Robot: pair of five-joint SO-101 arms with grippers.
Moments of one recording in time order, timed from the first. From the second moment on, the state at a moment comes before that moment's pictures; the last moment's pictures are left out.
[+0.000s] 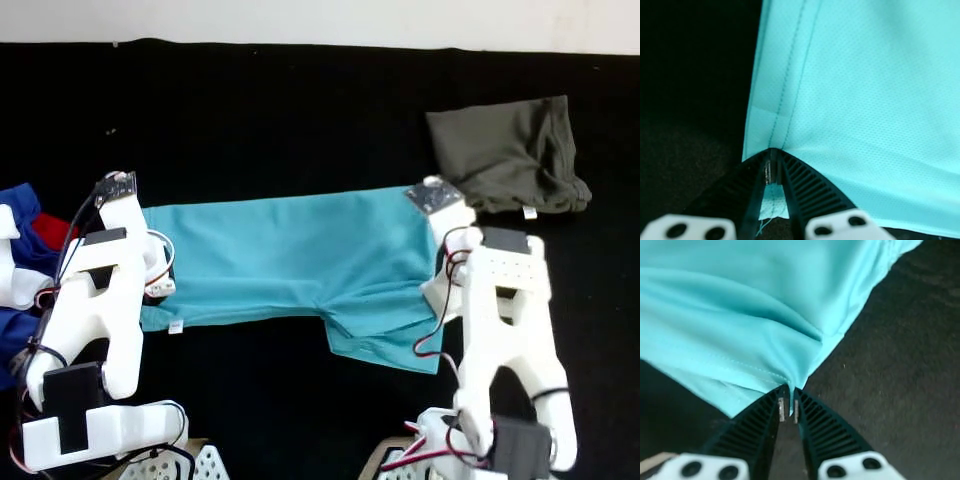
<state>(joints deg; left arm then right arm) -21.1 -3.4 45.8 44.3 -22.0 2.6 -21.1 39.7 70.9 37.5</state>
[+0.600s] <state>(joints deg) -21.1 -3.4 45.8 44.3 -22.0 1.7 -33.9 39.2 86.1 38.4</state>
